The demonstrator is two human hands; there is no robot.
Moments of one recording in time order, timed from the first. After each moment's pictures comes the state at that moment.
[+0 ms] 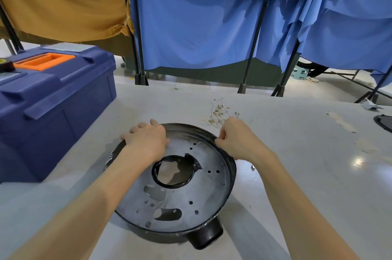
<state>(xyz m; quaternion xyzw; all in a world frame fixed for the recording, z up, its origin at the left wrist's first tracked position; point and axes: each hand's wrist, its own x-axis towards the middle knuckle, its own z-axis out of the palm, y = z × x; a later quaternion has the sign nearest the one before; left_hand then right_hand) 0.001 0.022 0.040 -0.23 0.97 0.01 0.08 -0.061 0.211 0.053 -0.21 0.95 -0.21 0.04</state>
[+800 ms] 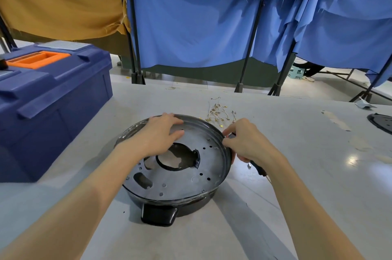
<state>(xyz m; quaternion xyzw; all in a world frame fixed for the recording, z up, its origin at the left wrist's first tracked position) -0.013 0.017 0.037 -0.01 0.98 0.20 -0.03 -0.063 0.236 0.046 -0.14 0.92 -0.35 0.09</state>
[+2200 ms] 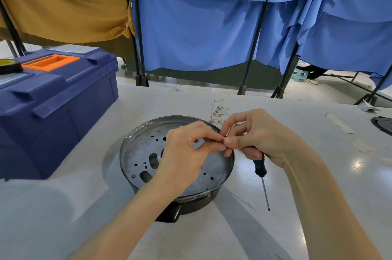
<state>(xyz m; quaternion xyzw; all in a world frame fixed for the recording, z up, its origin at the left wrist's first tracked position) 0.051 0.093 0.049 0.12 0.79 0.51 -0.31 -0.030 0.257 0.094 -0.29 0.75 -0.55 0.24</state>
